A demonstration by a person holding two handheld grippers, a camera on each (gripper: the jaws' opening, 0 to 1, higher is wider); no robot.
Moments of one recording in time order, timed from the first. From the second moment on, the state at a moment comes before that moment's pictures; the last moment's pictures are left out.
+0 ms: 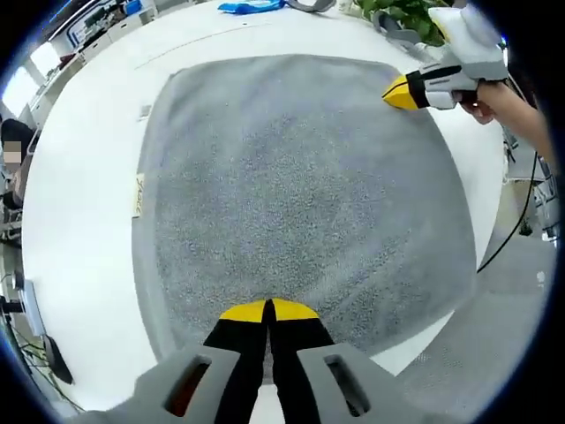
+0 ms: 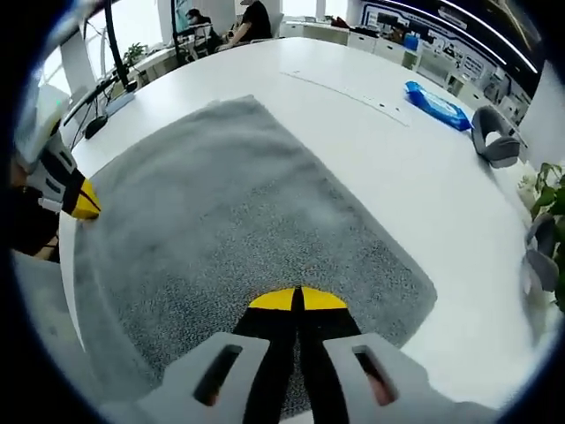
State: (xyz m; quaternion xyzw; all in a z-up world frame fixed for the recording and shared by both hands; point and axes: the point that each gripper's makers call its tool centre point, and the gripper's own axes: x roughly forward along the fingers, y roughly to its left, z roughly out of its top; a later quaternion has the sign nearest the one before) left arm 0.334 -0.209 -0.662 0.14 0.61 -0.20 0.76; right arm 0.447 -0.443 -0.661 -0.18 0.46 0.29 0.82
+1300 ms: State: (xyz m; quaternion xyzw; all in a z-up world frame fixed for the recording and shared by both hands) left arm 0.385 -0.220 -0.661 0.24 0.55 -0.28 0.75; right arm 0.381 -0.473 -0.660 -0.13 0.45 0.26 0.84
